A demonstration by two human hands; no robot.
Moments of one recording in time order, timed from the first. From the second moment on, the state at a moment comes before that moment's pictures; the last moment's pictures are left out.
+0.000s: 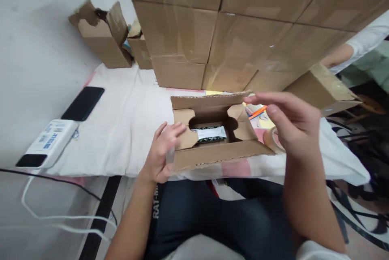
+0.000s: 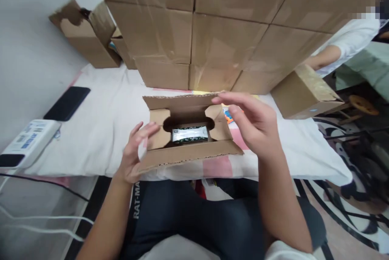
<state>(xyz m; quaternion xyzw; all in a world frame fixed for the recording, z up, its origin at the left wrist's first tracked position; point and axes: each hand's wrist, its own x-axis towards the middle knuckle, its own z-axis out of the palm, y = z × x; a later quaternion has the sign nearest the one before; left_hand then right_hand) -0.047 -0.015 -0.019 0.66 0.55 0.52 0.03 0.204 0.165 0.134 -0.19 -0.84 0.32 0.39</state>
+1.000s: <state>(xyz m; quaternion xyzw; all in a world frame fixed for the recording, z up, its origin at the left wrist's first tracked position) 0.037 0.008 0.063 0.61 0.76 0.17 -0.17 0.218 0.166 0.040 -0.25 -0.81 0.33 0.42</state>
